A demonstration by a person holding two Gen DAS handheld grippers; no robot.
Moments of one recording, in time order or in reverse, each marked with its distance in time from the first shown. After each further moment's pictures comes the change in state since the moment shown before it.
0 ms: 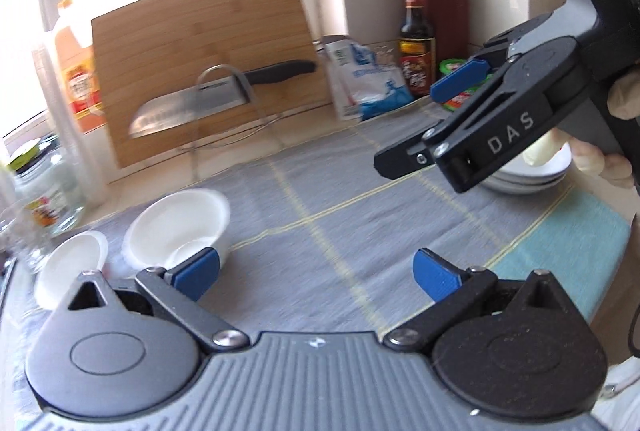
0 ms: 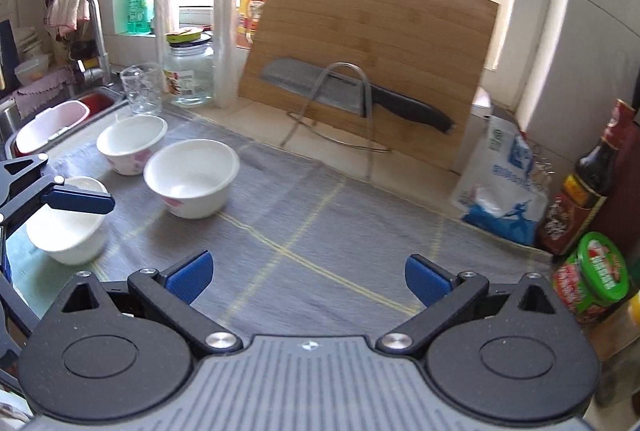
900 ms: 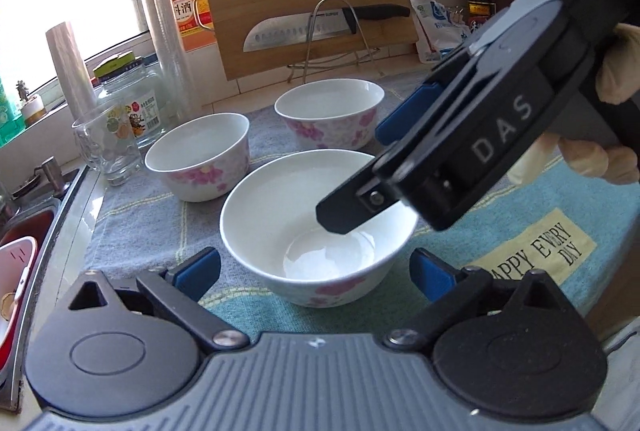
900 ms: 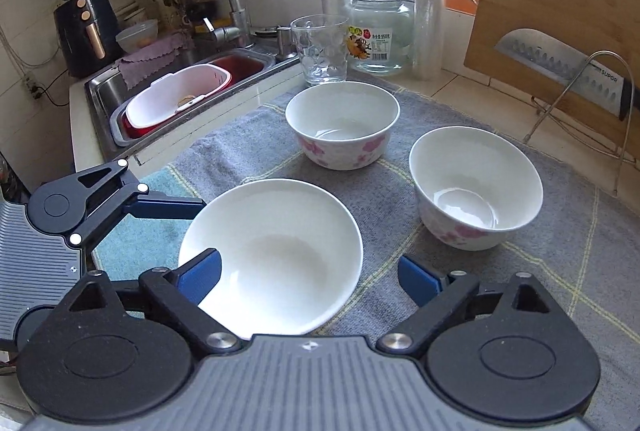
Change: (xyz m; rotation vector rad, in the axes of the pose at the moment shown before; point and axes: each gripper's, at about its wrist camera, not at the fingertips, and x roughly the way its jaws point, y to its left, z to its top) left arm -0.026 0.113 -0.109 -0.024 0.020 0.050; right arm 0.088 0.168 0.024 -0.059 0.106 0.350
